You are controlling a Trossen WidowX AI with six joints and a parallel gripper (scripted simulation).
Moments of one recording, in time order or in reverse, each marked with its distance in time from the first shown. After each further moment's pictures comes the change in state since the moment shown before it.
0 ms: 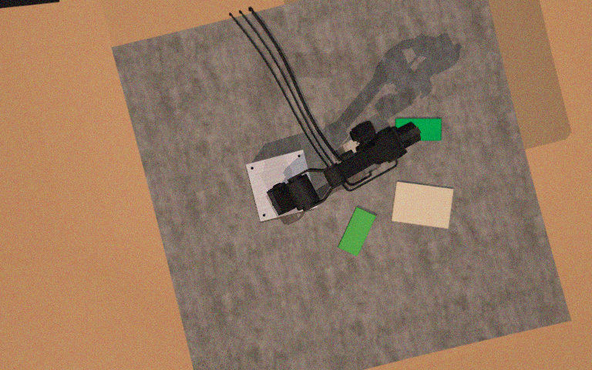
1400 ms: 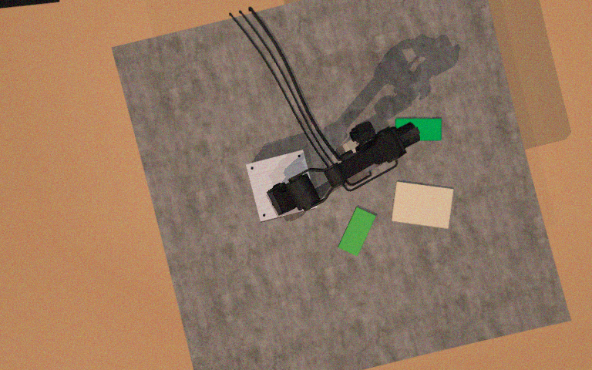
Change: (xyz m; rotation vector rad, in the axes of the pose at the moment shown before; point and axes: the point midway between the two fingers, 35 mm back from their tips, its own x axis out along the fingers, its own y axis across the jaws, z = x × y) arm 0.005 0.000 0.000 0.000 0.000 0.000
